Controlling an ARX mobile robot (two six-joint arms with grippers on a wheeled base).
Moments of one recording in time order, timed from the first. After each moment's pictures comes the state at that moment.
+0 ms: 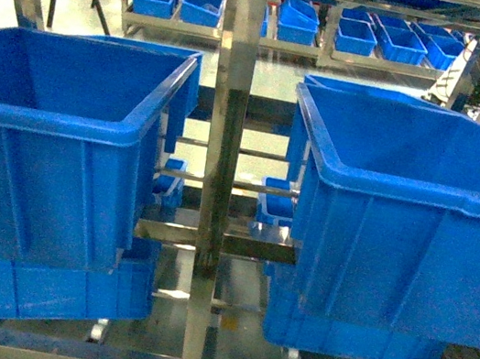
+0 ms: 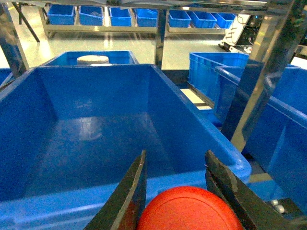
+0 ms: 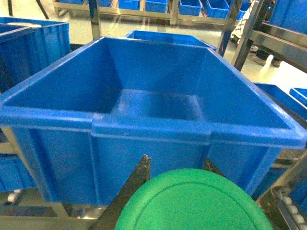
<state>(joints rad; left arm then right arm) 0.04 1.10 0.39 0.58 0.17 -0.04 0.06 1.05 0.24 0.64 0.06 -0.06</state>
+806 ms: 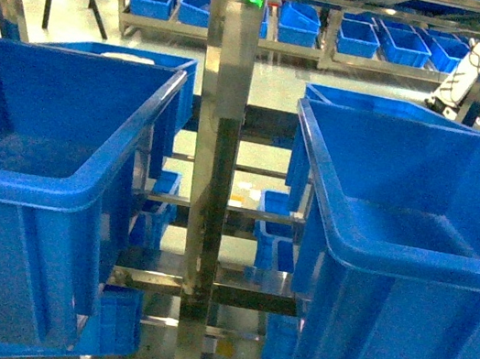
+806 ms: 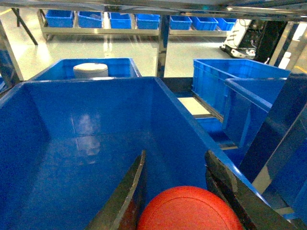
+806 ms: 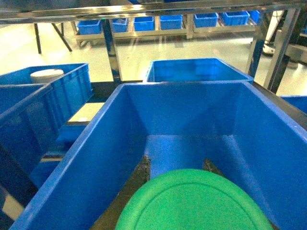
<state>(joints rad) 0.03 1.10 0.39 0.59 0.17 -0.04 0.15 1.26 0.46 0.68 0.08 0.08</state>
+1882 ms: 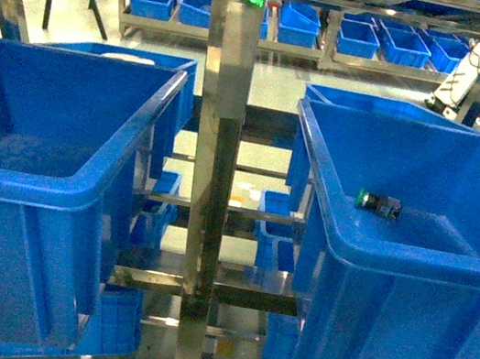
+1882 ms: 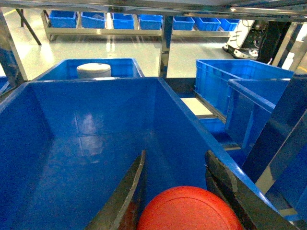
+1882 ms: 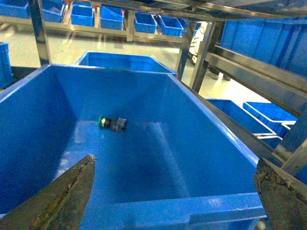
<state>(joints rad) 0.04 1.10 0.39 0.59 0.17 -0.04 0.15 1.10 0.23 0.78 0.34 -0.09</state>
